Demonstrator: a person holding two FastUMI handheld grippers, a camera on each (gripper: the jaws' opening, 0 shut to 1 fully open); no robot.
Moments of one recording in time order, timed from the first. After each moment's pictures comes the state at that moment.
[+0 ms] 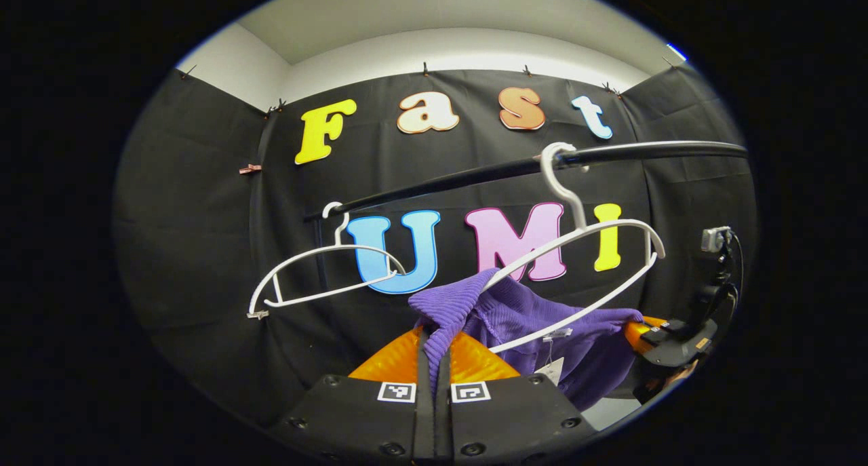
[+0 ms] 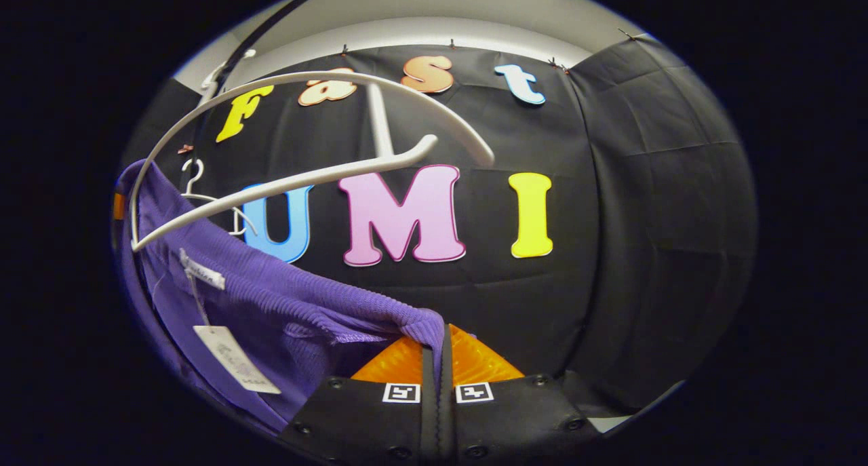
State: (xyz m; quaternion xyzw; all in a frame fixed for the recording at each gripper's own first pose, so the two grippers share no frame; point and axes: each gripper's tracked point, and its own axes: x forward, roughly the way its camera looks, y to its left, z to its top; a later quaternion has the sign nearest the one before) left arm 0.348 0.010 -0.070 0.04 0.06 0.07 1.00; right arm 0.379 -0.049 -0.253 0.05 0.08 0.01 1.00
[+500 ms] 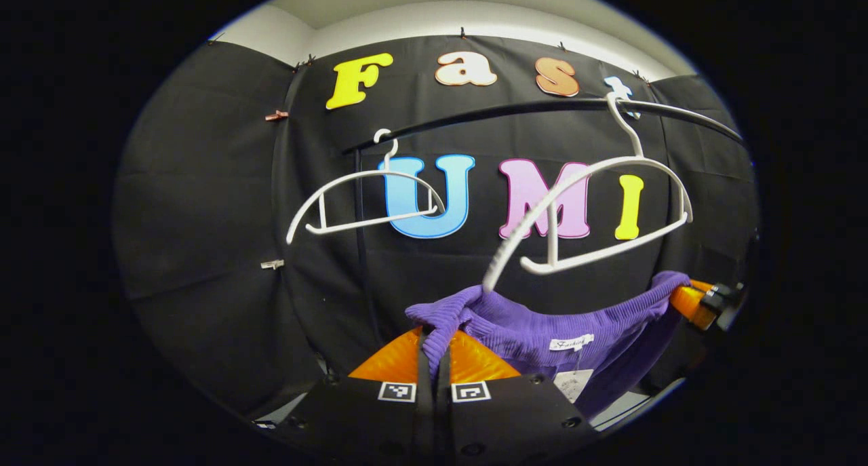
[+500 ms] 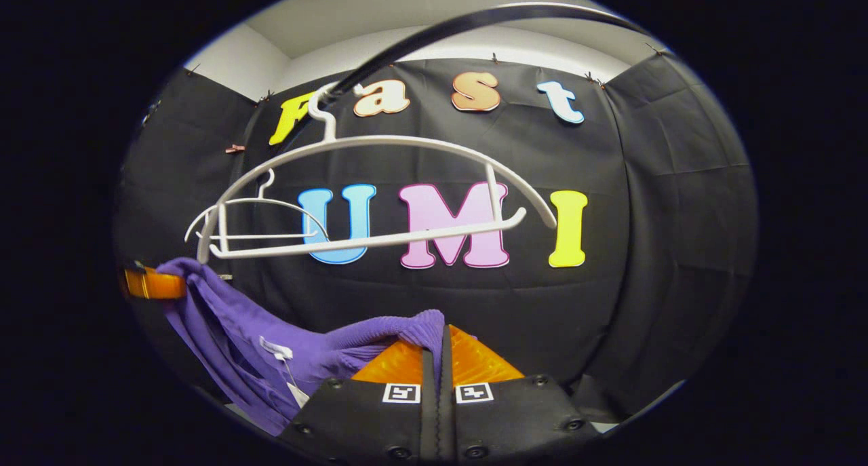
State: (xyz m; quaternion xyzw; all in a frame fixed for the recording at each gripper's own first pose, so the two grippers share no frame) left arm 0.301 0.058 -0.159 -0.01 0.15 0.06 0.99; right arm 0.304 0.011 -0.195 0.04 0.06 0.07 0.99
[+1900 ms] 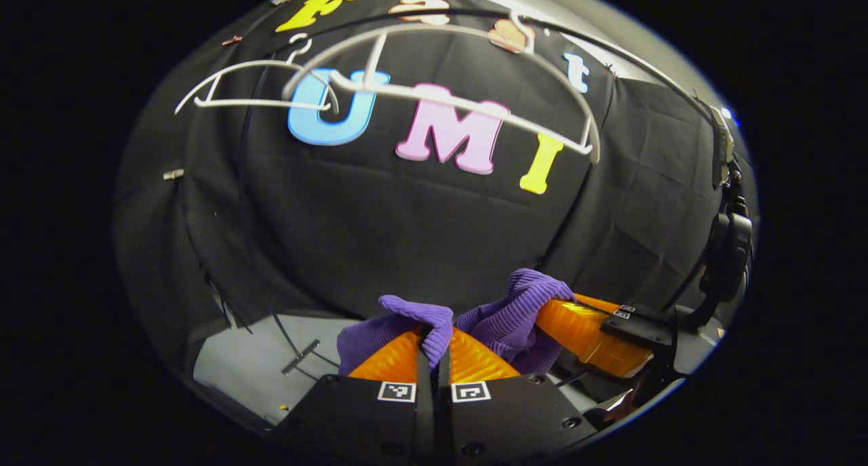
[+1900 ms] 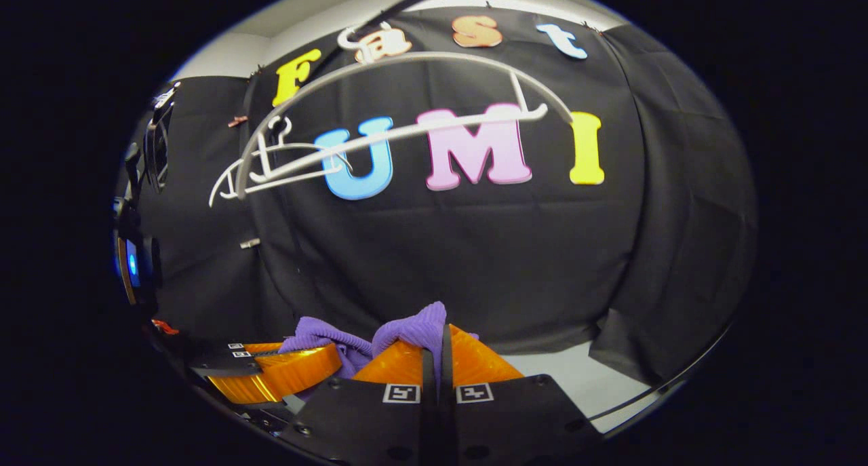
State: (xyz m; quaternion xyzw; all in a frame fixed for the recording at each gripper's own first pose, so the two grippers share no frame) left arm 0.281 -0.114 -0.292 -0.13 0.30 -0.12 0.94; right arm 0.238 0.048 -0.319 0.07 0.26 0.09 0.96
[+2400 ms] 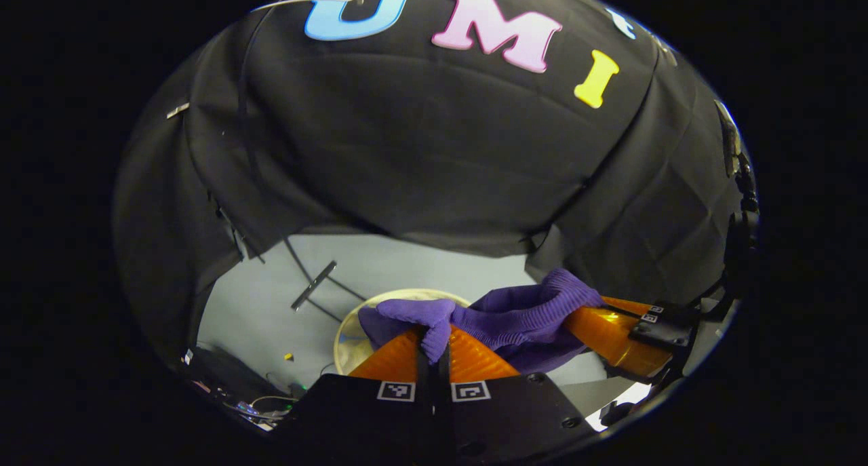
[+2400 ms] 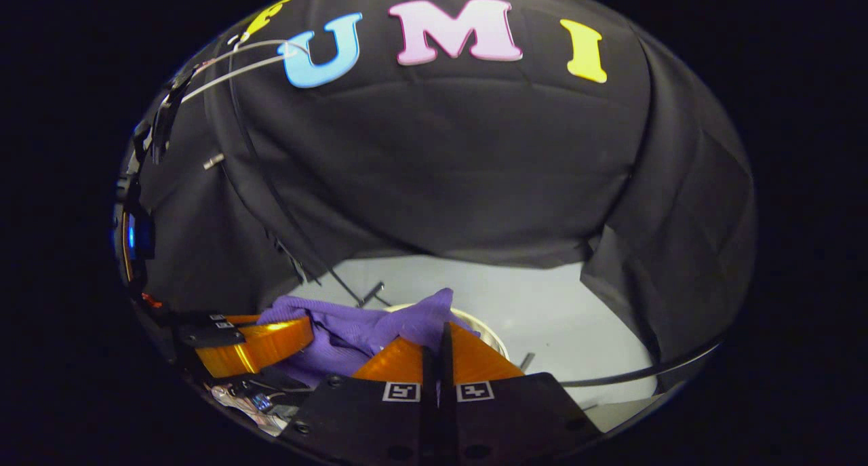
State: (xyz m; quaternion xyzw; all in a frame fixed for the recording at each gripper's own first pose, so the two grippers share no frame) left arm 0.268 -0.127 -0.445 -0.11 0.49 -0.05 0.87; right arm 0.194 0.025 -0.516 0.03 0.47 0.08 0.88
